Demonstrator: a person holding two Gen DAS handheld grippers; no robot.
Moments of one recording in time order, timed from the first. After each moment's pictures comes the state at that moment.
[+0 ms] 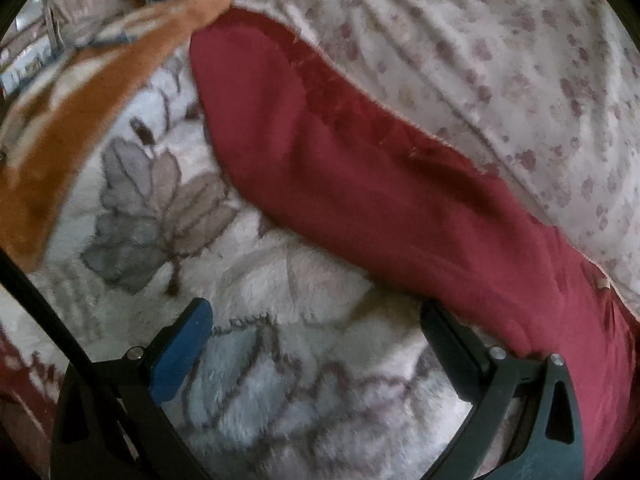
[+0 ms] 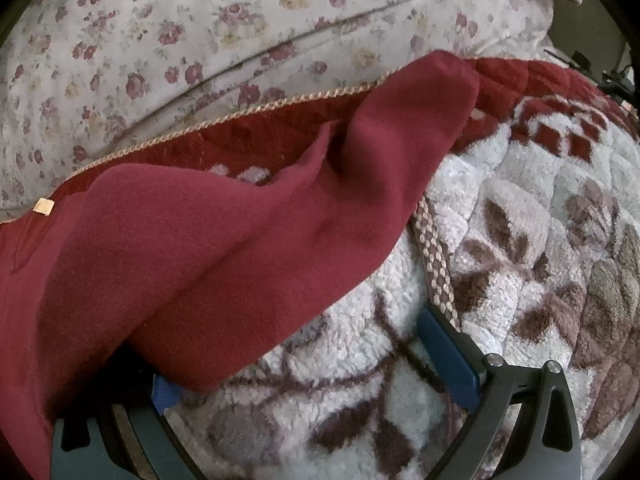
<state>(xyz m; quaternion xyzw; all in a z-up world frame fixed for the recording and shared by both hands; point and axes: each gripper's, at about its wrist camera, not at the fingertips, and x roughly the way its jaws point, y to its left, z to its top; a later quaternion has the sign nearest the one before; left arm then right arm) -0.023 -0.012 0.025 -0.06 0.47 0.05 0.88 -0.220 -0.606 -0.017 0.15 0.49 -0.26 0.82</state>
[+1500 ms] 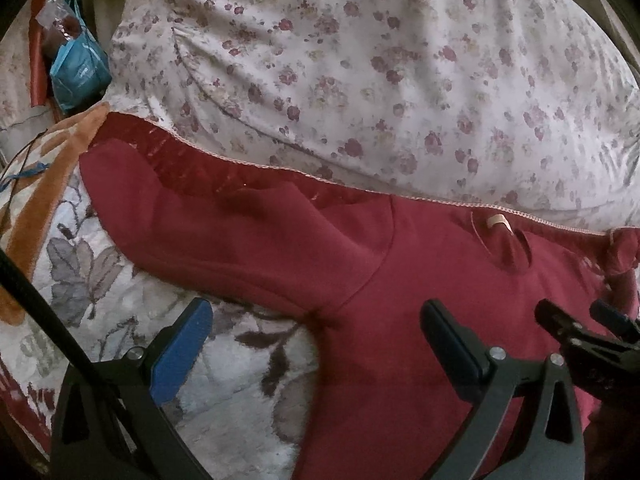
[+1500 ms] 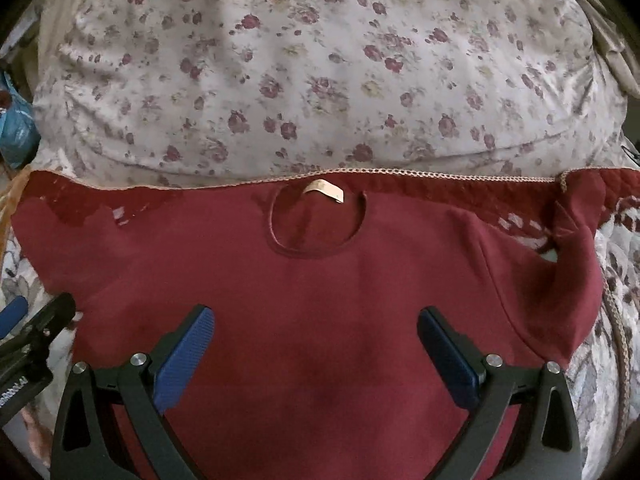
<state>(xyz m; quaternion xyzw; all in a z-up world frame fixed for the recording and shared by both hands) -0.073 -0.139 0.064 0.03 0.40 -0.09 0.91 -0.134 -0.341 0.026 0.10 0.42 -0.16 0.89</state>
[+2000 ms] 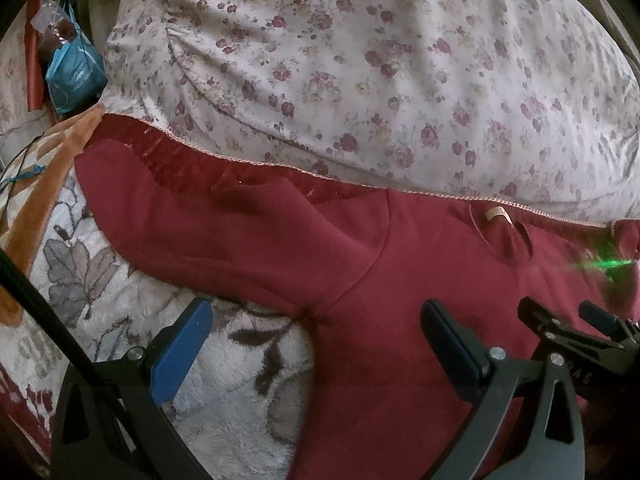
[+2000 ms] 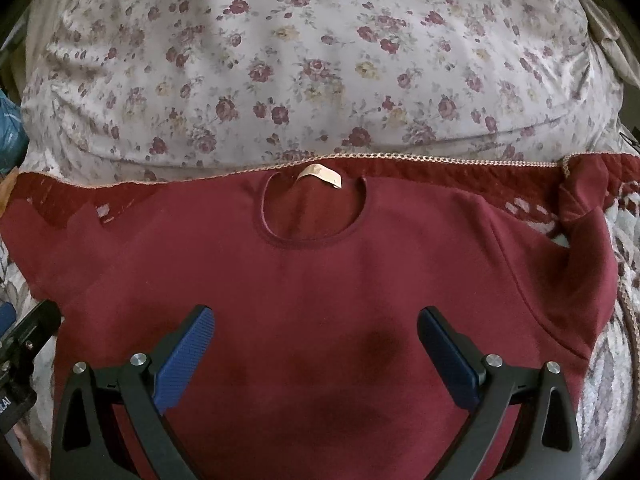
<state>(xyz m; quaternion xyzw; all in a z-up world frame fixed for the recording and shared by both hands) -0.074 -0.144 0.058 0.04 0.41 -0.09 0.91 -0.126 -0.340 0.006 0.11 0.42 -0.17 0.88</state>
